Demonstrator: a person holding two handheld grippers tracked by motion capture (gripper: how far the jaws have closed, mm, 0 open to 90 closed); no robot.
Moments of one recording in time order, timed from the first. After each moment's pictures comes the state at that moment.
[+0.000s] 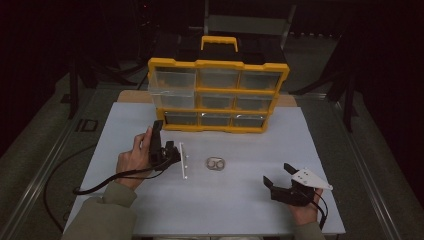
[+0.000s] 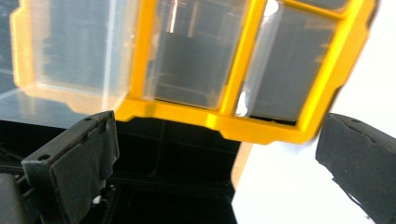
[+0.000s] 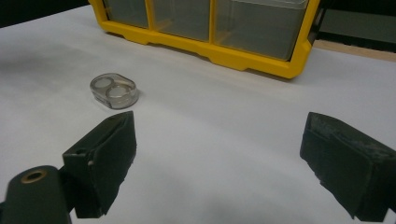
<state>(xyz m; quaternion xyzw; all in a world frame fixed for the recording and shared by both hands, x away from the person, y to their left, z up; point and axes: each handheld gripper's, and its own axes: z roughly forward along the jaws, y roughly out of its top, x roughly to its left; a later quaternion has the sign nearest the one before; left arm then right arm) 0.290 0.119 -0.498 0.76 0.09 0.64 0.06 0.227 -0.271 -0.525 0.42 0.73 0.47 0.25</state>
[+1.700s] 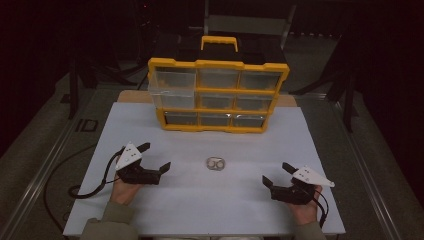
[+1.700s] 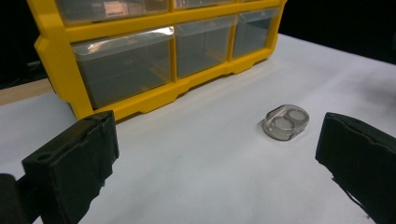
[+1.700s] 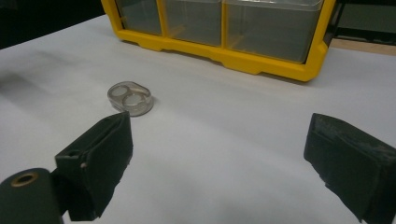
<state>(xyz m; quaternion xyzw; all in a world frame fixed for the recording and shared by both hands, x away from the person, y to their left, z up) 0.271 0.215 -0.512 0.75 0.35 0.20 0.52 0.231 -0.272 -0.521 0.42 0.73 0.49 0.22</state>
